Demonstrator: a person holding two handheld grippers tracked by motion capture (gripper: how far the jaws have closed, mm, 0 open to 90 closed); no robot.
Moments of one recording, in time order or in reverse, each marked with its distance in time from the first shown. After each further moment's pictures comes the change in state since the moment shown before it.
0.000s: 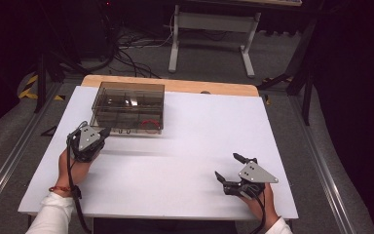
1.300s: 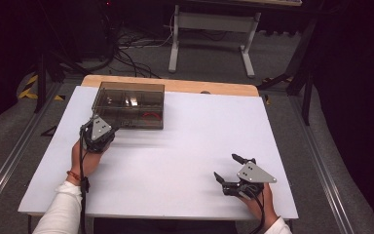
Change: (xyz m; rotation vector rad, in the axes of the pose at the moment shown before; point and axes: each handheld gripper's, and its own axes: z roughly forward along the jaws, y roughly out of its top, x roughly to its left) left arm -0.003 0.013 0.035 -0.001 -0.018 -0.019; right arm 0.002 -0.001 0.003 0.018 0.014 -0.005
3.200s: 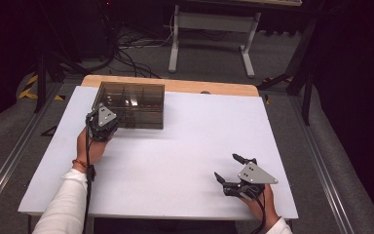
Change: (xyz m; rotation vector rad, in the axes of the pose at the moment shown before) left arm 0.011 0.021 0.025 0.044 0.040 -0.018; right arm 0.000 0.002 -0.004 -0.011 -0.001 -0.016
